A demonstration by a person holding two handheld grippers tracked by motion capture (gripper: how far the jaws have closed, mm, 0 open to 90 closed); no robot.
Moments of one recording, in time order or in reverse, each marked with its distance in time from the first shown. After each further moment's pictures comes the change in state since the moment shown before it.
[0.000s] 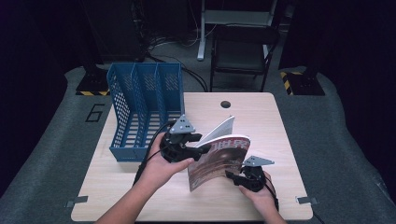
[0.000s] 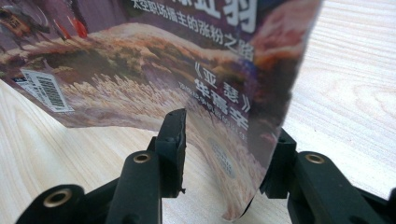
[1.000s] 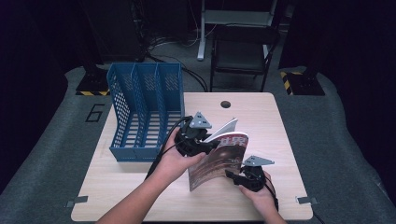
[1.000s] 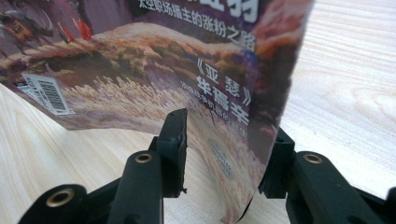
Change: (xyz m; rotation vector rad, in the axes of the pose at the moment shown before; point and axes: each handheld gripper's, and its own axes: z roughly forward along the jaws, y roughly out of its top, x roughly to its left) left arm -0.009 0.021 0.025 0.053 -0.008 0.039; right arm 0.000 0.001 0.000 -0.016 0.003 -0.001
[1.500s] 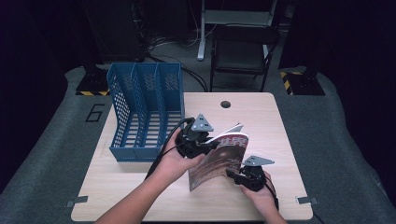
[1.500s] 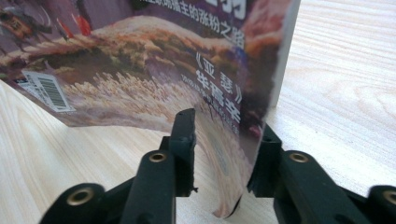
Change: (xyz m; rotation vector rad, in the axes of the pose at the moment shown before) left arm -0.005 -0.001 -0.001 0.011 -0.012 0.040; right arm -0.001 0.000 0.000 0.020 0.016 0.004
